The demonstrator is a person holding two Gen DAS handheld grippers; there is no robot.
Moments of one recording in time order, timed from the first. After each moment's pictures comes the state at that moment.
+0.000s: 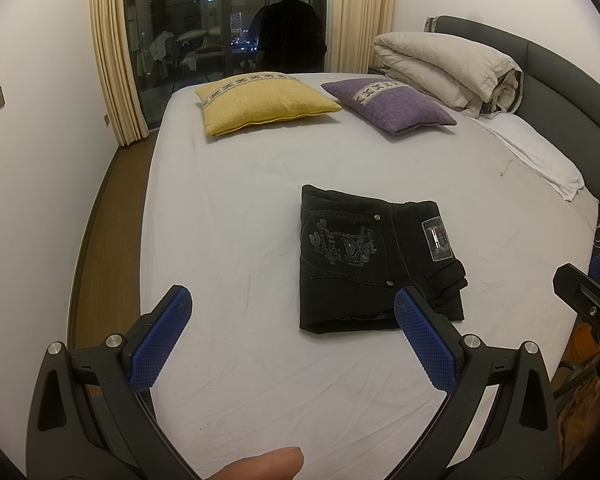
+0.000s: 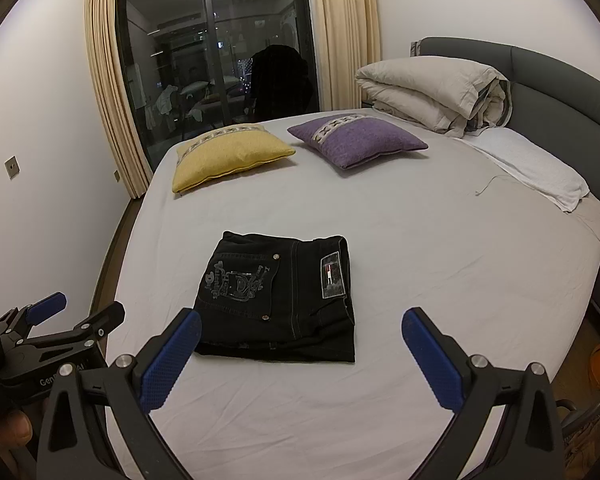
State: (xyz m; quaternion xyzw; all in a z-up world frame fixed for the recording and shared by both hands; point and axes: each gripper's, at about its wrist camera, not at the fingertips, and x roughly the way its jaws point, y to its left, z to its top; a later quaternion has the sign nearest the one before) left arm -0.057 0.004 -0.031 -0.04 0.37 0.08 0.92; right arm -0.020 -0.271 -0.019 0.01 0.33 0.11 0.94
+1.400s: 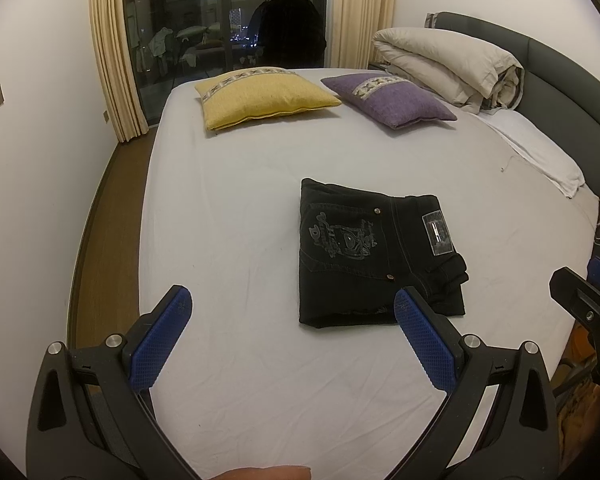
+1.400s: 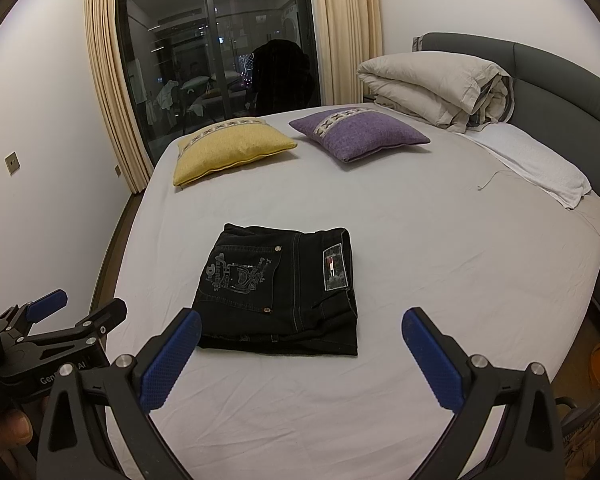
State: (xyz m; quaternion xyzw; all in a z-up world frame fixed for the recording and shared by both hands) left arm -0.058 0.010 -0.040 -0.04 0.38 0.08 0.92; right arm -0.027 -0.273 -0.028 0.01 0.33 0.12 0.94
